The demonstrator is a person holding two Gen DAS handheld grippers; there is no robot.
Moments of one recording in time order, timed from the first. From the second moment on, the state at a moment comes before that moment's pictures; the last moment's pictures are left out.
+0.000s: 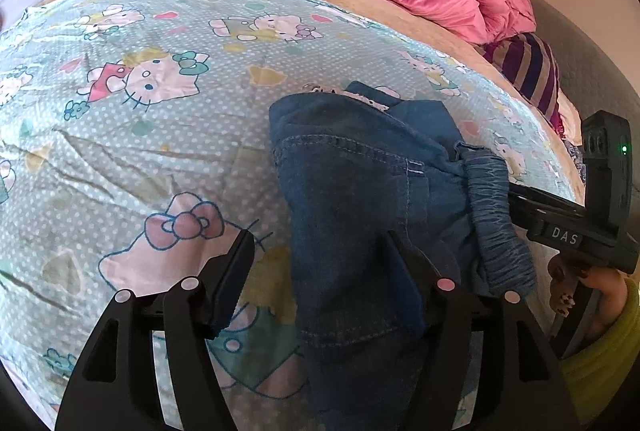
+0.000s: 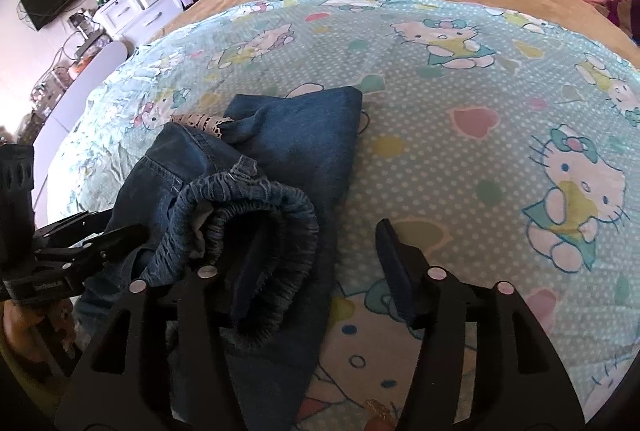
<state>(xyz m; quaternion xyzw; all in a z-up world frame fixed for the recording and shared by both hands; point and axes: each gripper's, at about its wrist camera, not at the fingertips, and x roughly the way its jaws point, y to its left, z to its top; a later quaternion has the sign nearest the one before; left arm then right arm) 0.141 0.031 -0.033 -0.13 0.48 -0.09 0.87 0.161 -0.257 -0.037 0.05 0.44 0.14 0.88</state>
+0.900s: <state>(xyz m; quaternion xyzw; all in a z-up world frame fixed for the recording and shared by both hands) 0.049 0.027 0.040 -0.10 0.41 -0.08 0.90 0.040 -0.257 0.039 -0.01 0.31 0.11 0.95</state>
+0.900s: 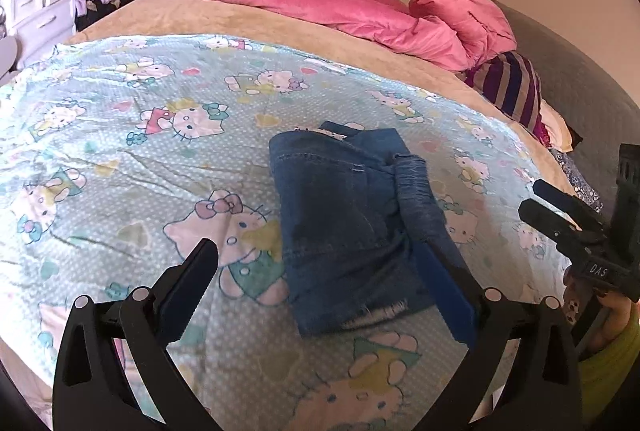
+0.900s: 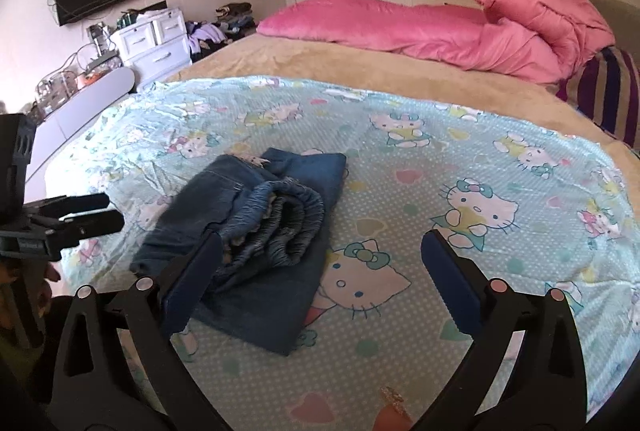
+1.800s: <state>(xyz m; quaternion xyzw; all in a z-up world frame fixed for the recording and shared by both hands) -0.015 0.012 0.016 -0.07 0.46 -0.05 0.89 -0.018 -0.239 0.010 -0.01 0.35 0.09 0.93</state>
